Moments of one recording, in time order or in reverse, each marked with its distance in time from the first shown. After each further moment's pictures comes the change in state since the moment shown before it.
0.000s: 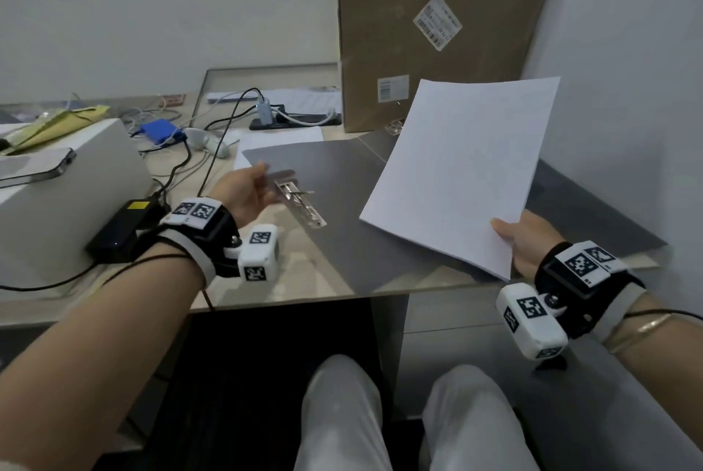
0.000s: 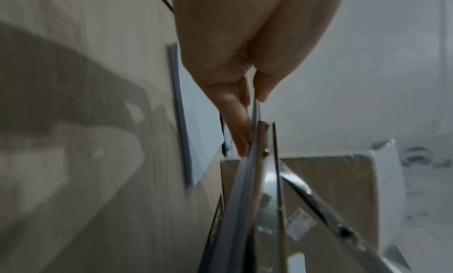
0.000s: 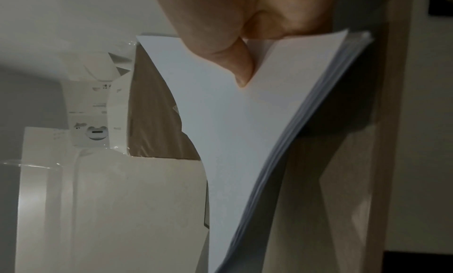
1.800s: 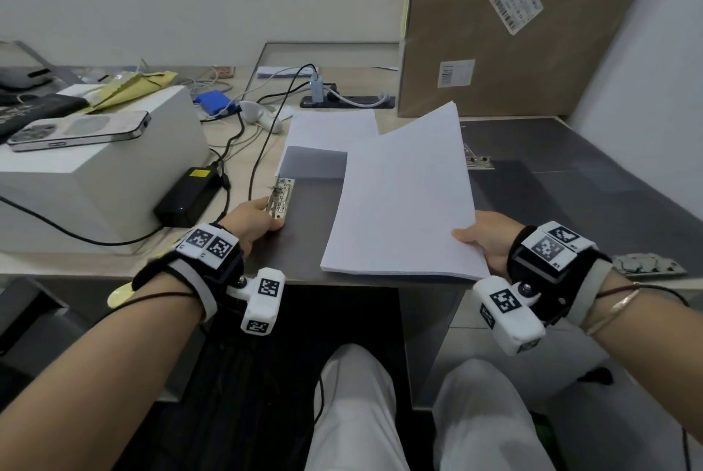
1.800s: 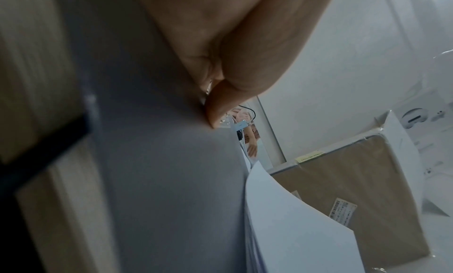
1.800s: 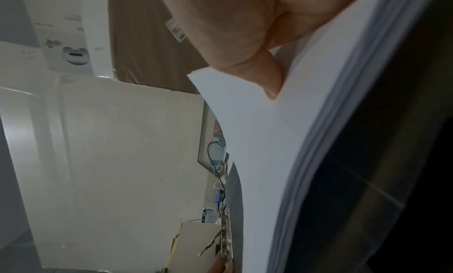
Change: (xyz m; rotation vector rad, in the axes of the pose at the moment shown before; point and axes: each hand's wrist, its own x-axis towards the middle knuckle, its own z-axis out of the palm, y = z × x) left_hand -0.037 -0.026 -0.104 0.624 0.225 -0.107; right_hand -0.013 0.011 0.120 -0.510 -0.370 0.176
